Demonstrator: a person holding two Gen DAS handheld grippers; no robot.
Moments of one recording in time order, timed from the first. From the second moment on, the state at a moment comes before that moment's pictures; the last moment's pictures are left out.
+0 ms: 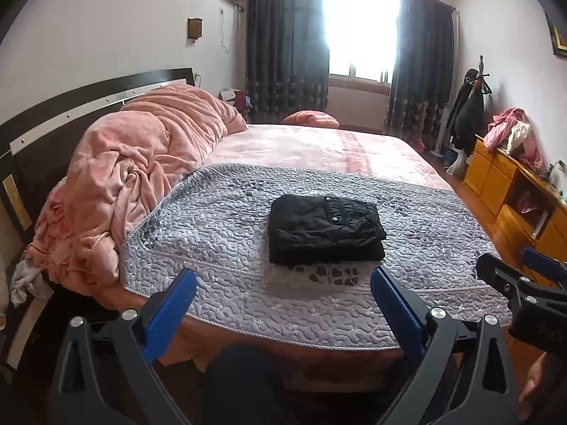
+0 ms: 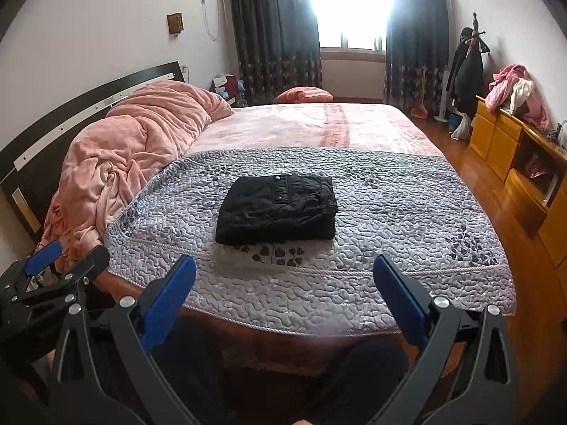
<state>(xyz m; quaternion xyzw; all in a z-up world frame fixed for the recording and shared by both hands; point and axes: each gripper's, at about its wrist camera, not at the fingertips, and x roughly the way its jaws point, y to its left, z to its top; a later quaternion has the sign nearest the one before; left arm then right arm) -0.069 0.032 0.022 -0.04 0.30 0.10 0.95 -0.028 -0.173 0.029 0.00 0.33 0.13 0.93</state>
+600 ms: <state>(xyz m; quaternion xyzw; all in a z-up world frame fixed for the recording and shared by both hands) -0.066 0.032 0.026 -0.04 0.29 0.10 0.95 -0.023 -0.169 0.030 0.00 0.33 0.14 0.94</state>
